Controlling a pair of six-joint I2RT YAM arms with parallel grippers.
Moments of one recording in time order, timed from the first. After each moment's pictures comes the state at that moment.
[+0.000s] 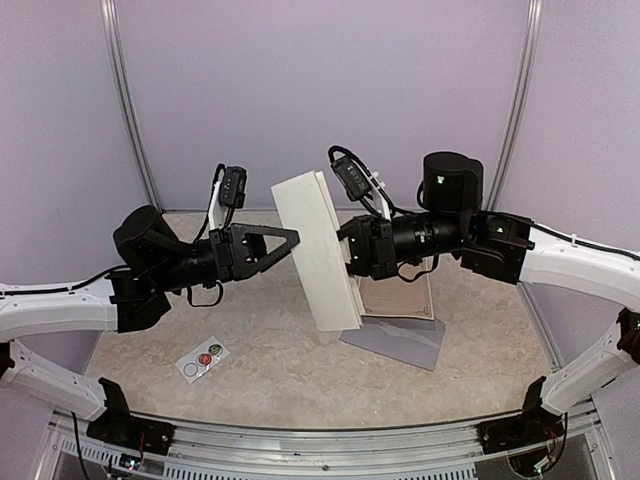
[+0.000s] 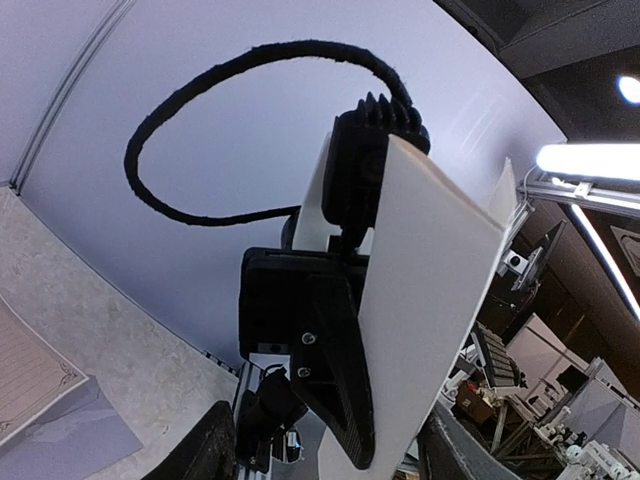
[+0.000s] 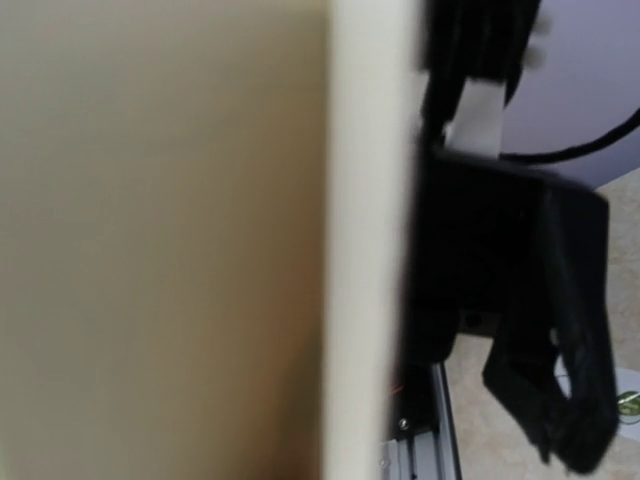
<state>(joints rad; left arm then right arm) -0.92 1.19 0.77 0.71 0.52 -0.82 1.00 1.38 1.25 0.04 -0.72 0.47</state>
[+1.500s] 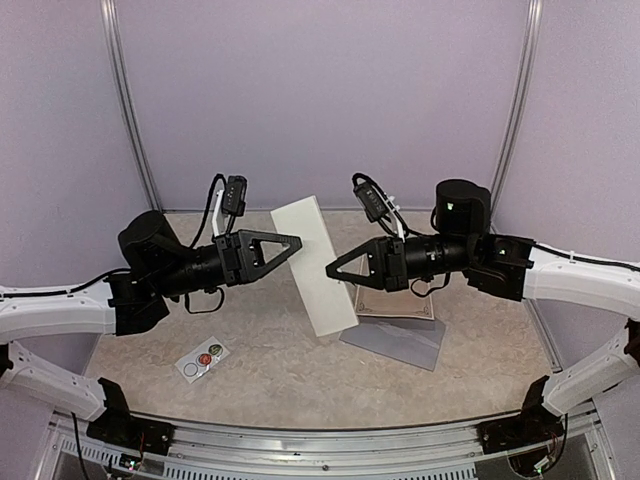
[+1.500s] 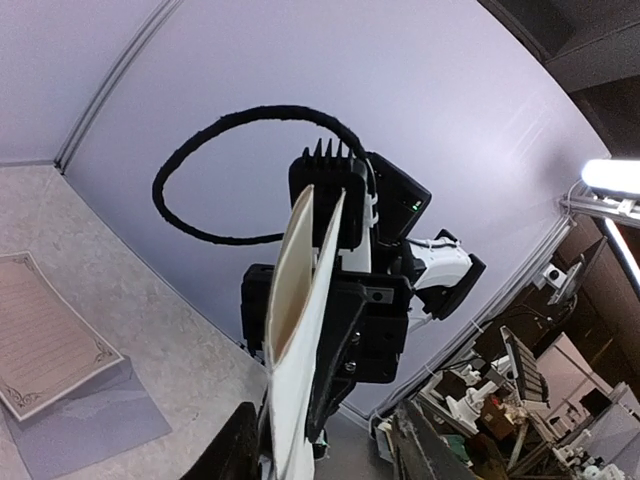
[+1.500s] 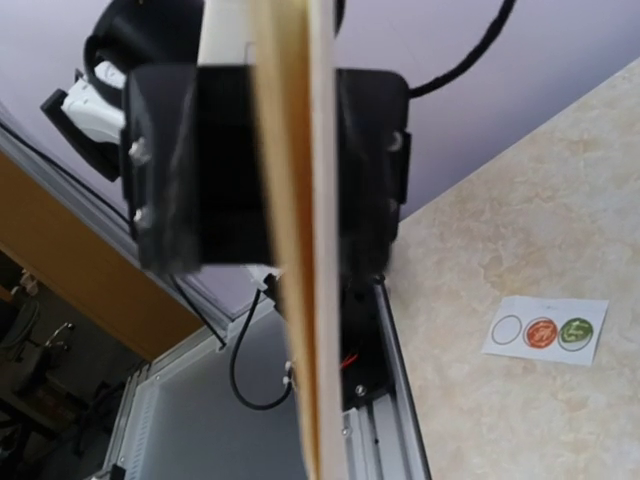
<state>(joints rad) -0.92 1.18 0.75 0.64 0.44 -0.81 0.92 1.31 1.03 0.13 -0.71 0.55</state>
